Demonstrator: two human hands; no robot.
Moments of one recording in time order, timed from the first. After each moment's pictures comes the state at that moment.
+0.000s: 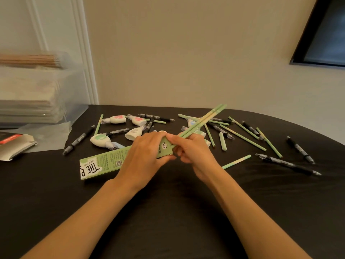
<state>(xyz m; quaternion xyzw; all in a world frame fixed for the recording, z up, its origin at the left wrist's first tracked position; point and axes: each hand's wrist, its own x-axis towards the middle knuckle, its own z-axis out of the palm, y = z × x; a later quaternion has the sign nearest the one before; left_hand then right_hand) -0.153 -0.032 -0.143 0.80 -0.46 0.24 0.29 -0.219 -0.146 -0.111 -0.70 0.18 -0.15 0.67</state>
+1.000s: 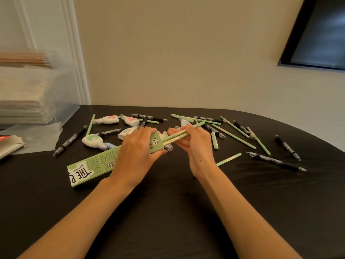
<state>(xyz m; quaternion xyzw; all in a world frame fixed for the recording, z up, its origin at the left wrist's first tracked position) -0.160 -0.036 -0.134 0.82 -0.39 0.24 0.33 -0.219 -0.155 -0.109 -0.54 0.19 -0.30 0.76</state>
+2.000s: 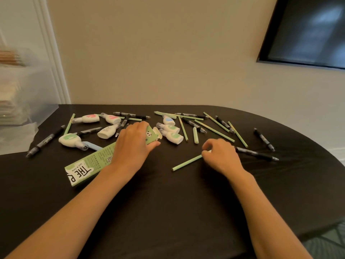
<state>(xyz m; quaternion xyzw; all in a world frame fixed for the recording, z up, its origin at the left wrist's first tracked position) -0.172 -0.078 -0.124 0.88 -0.35 0.18 0.27 -0.292 -0.245 -0.127 -0.91 0.36 -0.11 0.16</state>
